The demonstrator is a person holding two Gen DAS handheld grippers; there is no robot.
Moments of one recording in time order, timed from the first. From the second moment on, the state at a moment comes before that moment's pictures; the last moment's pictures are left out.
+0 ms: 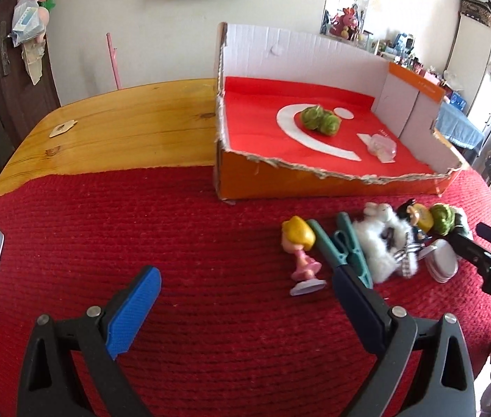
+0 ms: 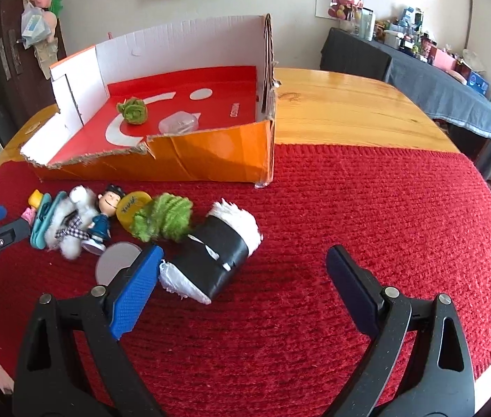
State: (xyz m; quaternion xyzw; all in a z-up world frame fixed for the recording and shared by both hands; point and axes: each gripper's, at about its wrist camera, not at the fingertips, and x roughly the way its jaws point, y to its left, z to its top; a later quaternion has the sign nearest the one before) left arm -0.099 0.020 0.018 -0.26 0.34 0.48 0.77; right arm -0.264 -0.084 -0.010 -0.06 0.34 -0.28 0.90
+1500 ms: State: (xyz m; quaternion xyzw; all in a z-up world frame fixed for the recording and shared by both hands) left arm -0.087 -0.002 0.054 -0.19 0.31 0.34 0.87; right arm -0.279 -0.058 0.021 -0.06 0.29 -0.24 0.92
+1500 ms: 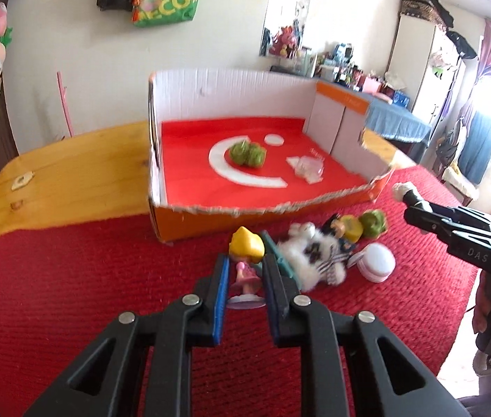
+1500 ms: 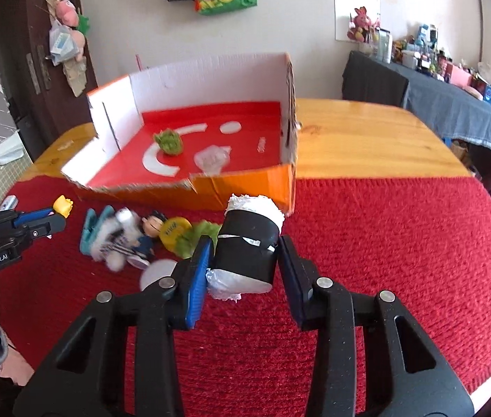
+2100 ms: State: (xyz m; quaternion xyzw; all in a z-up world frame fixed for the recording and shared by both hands) left arm -0.085 0.004 0.091 -0.15 0.28 0.32 0.89; right arm -0.272 -0.048 0.053 -0.08 0.26 -0.23 0.93
